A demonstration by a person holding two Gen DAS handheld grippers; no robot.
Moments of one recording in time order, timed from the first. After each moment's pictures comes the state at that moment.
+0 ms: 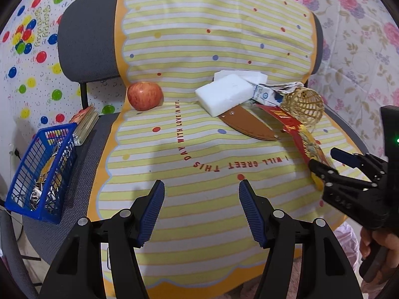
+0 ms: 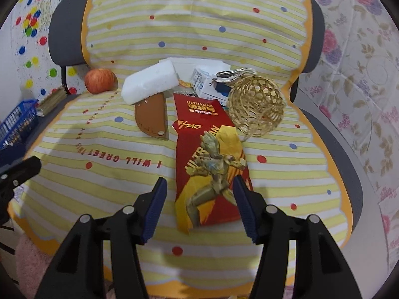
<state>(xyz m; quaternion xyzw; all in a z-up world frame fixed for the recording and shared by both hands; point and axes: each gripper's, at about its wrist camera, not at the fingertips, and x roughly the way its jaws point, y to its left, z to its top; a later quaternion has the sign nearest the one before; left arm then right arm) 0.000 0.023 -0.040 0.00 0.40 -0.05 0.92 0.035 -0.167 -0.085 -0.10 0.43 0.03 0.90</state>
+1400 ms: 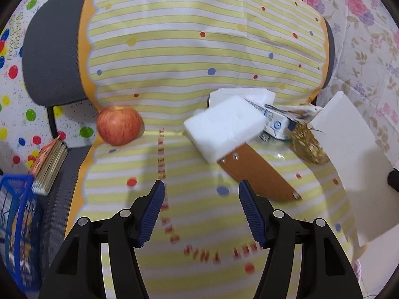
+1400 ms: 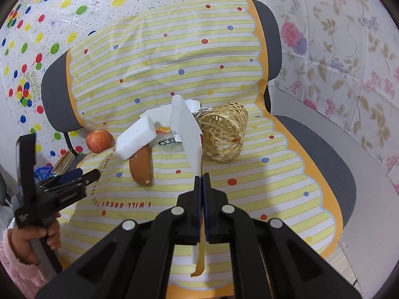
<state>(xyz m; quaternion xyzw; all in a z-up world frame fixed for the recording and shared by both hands) 0.109 0.007 -0.053 0.00 0.38 -0.08 0.92 0.024 -0.238 -0.024 0.05 0.36 0.02 0.93</state>
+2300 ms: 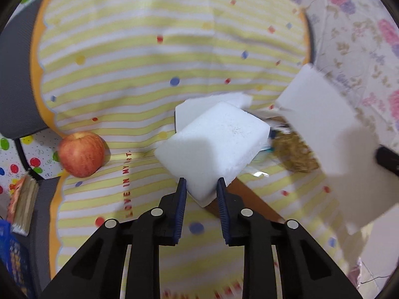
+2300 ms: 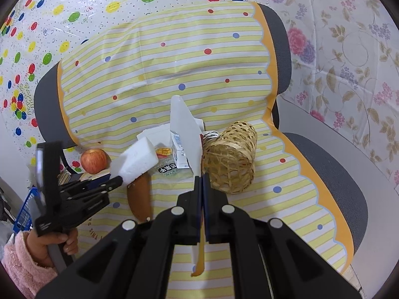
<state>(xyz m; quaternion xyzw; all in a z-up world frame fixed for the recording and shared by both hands) 0.125 -0.018 -0.043 0.01 0.36 -0.15 0.92 0.063 -0.233 -0.015 0.06 0.34 0.02 0.94</state>
